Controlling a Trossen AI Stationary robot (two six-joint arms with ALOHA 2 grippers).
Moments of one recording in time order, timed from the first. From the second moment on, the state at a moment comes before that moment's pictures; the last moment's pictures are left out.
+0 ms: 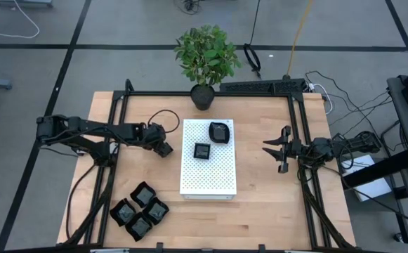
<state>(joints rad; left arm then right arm) 0.22 1.29 0.53 -0.44 -0.15 -0.76 0.25 0.01 0.02 0.13 0.39 -0.12</state>
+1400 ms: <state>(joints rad) 0.20 1.35 0.53 -0.35 -0.11 -0.64 0.25 0.01 0.02 0.13 0.39 -0.12</state>
